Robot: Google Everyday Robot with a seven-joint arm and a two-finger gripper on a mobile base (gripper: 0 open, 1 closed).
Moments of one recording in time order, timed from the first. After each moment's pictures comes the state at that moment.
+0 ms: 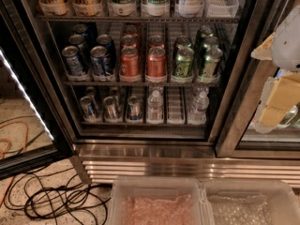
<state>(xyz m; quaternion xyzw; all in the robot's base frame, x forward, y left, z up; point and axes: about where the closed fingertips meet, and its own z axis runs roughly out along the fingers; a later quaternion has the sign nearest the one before) 0.438 -0.217 0.976 -0.60 0.78 -0.03 0.16</state>
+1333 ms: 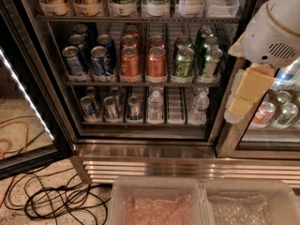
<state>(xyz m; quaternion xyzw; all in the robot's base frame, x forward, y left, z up) 0.462 -0.177 0.973 -0.60 0.78 0.00 0.18</state>
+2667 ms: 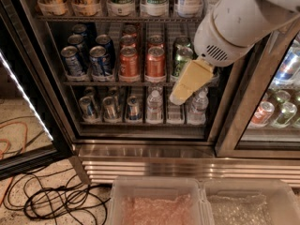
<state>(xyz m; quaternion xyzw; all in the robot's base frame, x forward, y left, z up) 0.511 -0.100 0.980 -0.52 0.80 -0.04 0.30</state>
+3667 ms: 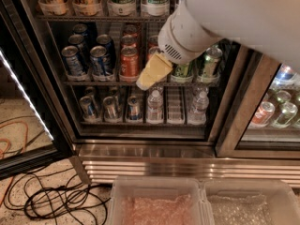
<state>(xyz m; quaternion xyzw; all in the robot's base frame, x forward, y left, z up) 0.559 -0.046 0.978 -0.45 0.81 -0.05 0.38</state>
